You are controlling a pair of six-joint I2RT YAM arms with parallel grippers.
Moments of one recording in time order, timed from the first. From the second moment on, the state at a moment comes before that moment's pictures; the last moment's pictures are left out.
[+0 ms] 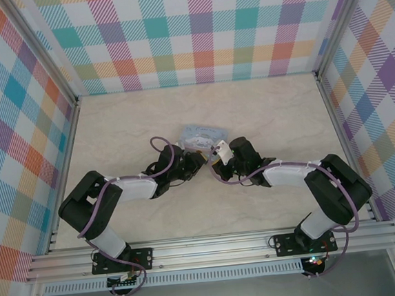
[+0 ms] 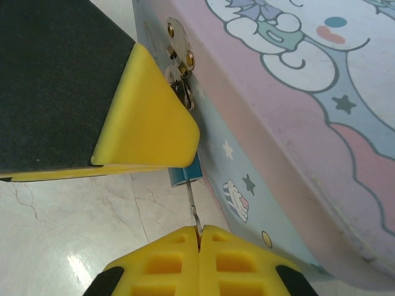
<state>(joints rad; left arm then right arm) -0.67 1.64 0.67 0.44 0.23 -1.26 0.67 1.53 0.65 0.20 -0.24 0.00</state>
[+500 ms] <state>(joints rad) -0.67 1.64 0.67 0.42 0.22 -1.26 0.67 1.56 0.66 0.21 -0.25 0.02</state>
